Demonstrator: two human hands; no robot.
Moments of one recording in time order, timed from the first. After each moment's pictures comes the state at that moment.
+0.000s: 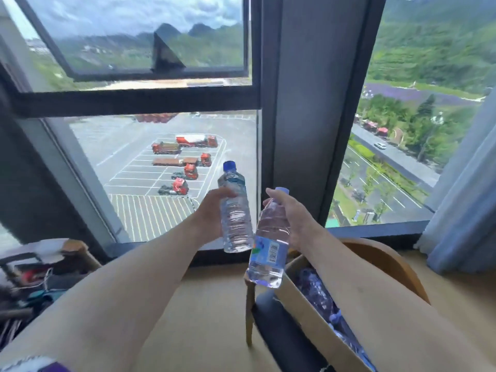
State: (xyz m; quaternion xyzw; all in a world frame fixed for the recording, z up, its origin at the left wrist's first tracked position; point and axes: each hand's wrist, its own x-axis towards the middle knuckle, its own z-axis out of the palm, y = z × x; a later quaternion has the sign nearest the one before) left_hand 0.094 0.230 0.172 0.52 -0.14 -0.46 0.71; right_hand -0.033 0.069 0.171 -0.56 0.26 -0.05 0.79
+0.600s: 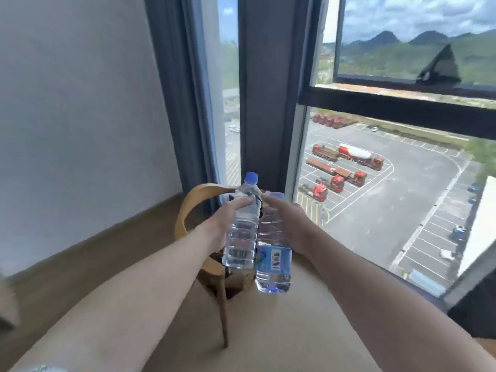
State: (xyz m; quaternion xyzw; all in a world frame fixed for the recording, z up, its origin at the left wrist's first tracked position) left_hand 0.030 0.776 0.177 0.62 0.11 -0.12 0.77; right_hand 0.059 0.604 0.191 -0.64 -0.02 0.25 0.73
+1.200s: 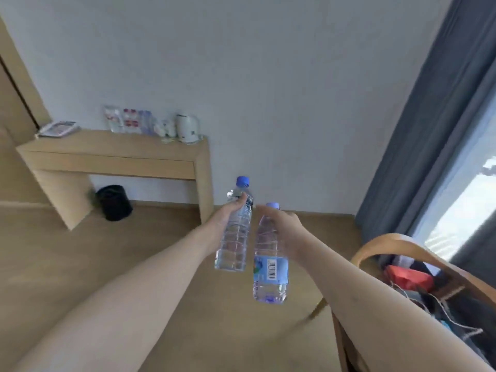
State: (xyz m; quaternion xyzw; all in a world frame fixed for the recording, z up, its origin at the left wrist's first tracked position) left_hand -0.166 1.143 0.164 0.51 0.46 0.25 0.69; right_hand -0.016 1.063 0.166 -0.61 -0.27 0.53 0.52
